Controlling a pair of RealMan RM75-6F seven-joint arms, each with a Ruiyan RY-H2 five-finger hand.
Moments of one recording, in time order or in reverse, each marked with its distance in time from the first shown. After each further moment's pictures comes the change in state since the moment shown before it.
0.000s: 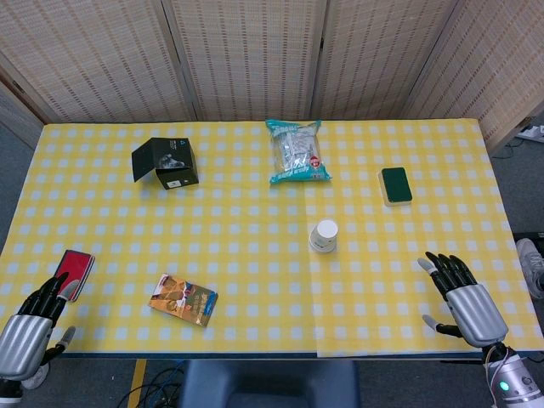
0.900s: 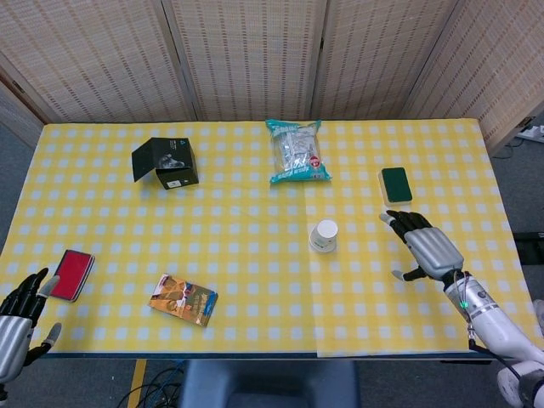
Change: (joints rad) left arm 0.029 0.029 -0.017 0.002 -0.014 0.080 -0.067; right arm 0.410 0.161 0.191 -0.205 0.432 -0.591 -0.072
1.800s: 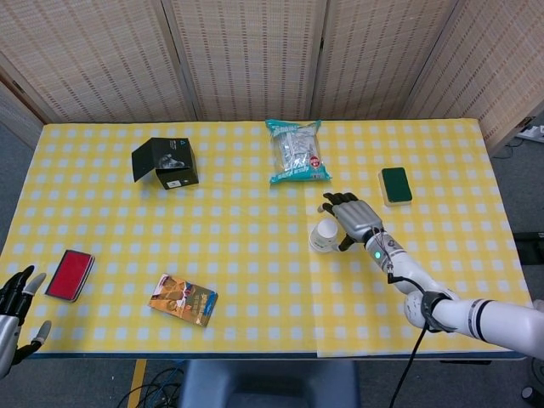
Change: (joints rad) left arm 0.008 0.013 -0.016 0.011 -0.026 0.001 -0.043; right arm 0.469 -0.276 -0.029 0.202 0.592 -0.197 -0.325
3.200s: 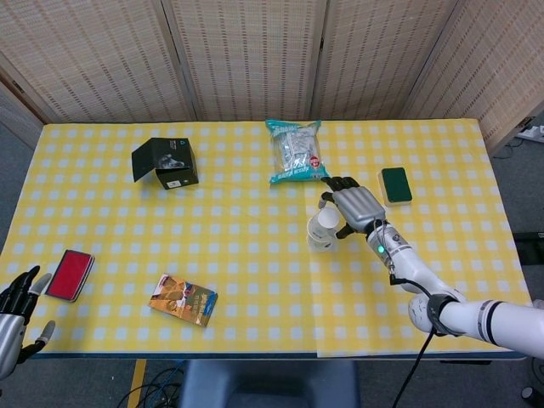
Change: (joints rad) left arm -0.007 -0.013 0.000 0.005 0.004 -0.019 0.020; right arm 0.002 0.104 0.031 -0.121 -0.052 0.105 0.061
